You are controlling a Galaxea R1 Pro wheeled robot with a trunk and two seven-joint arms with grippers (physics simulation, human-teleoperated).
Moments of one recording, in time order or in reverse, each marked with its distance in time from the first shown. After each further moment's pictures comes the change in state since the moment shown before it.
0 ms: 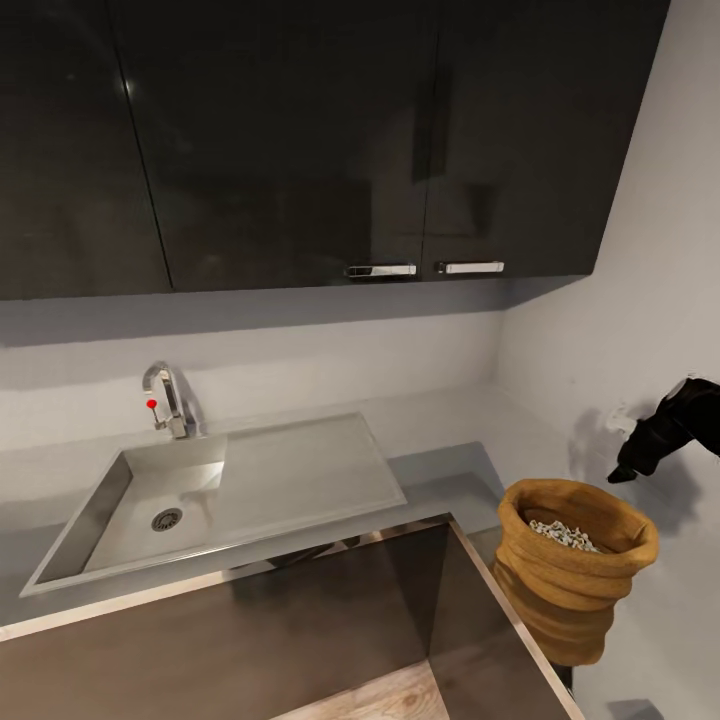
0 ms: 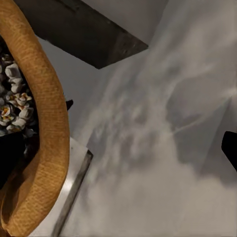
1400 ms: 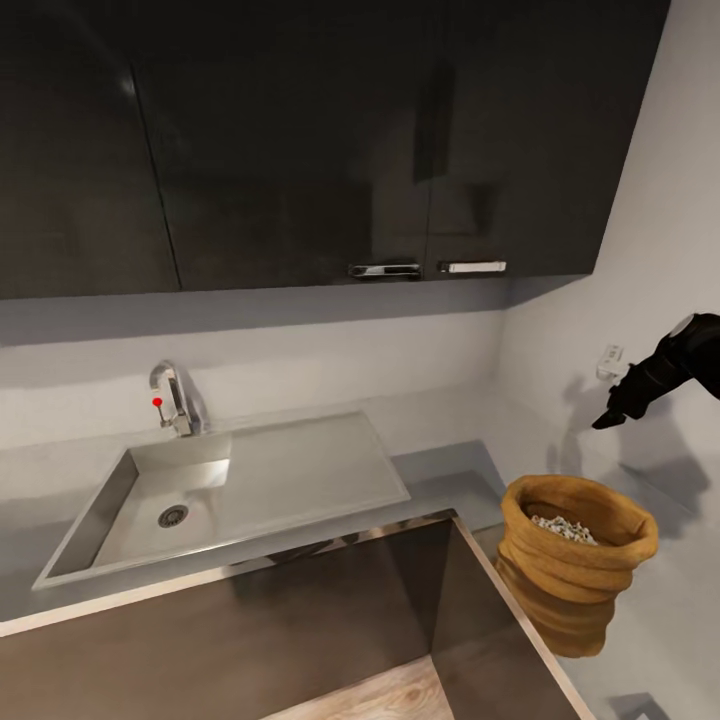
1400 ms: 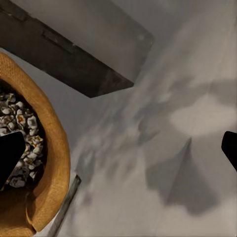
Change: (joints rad) left arm 0.000 0.001 0.000 0.000 0.001 0.000 0.000; right arm -0.120 -0.025 -0.001 -0.216 0.015 0.108 0.152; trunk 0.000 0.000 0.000
